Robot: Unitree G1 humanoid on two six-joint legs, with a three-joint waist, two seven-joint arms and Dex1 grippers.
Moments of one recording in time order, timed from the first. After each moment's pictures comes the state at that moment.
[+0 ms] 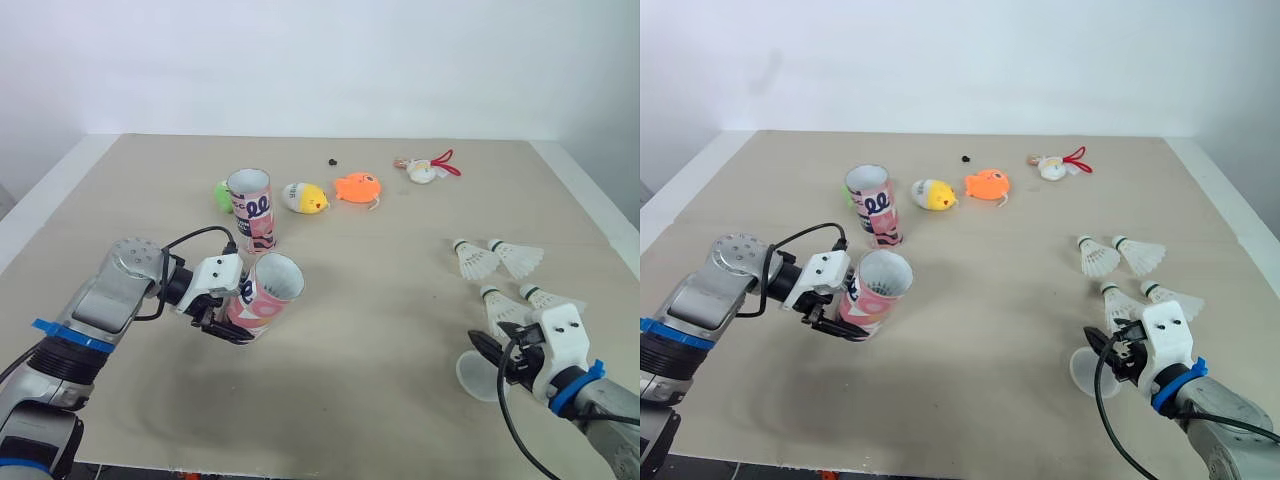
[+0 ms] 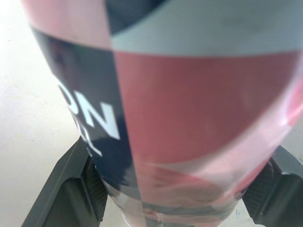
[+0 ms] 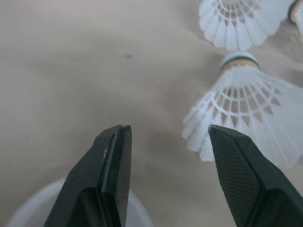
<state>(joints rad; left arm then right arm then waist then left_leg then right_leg) -0.56 0.78 -0.27 0.01 -0.11 0.36 -1.50 0.32 -0.61 -0.45 -0.57 0.44 0.73 0.46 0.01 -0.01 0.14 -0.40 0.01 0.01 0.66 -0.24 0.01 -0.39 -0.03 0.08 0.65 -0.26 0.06</state>
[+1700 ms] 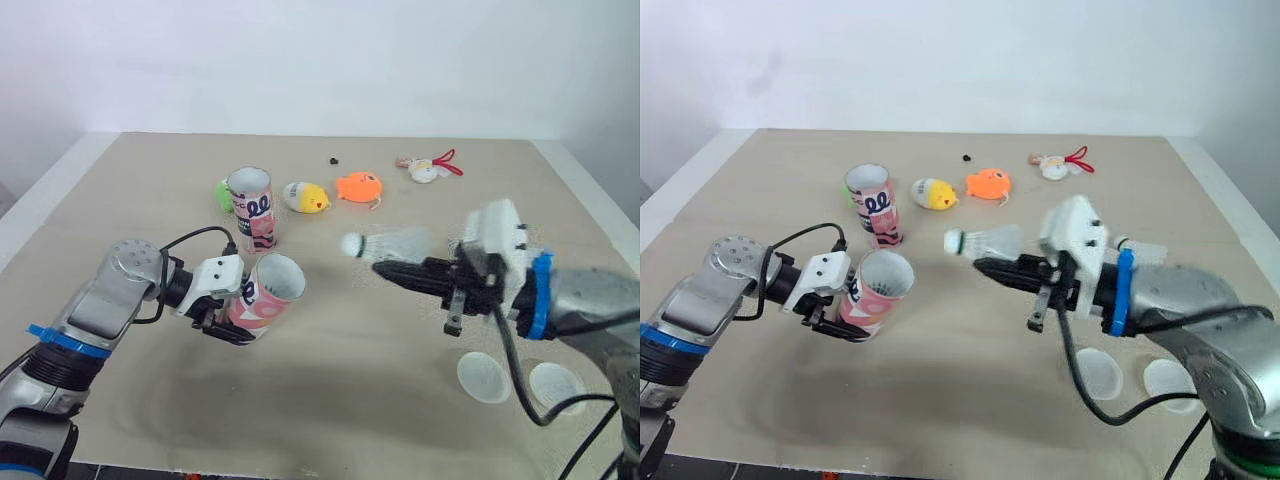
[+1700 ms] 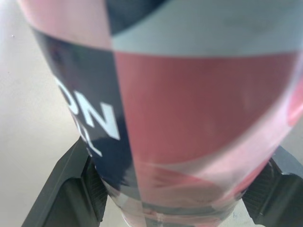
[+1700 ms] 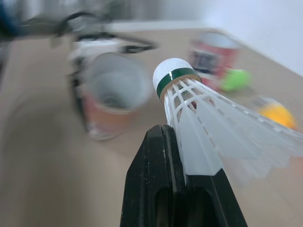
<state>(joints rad) -0.53 0.80 -0.26 -0.06 -0.13 0.42 -1.46 -0.39 -0.91 -0.14 -0.74 0.86 0.84 0.77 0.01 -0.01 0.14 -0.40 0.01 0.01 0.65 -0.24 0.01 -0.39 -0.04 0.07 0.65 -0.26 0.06</state>
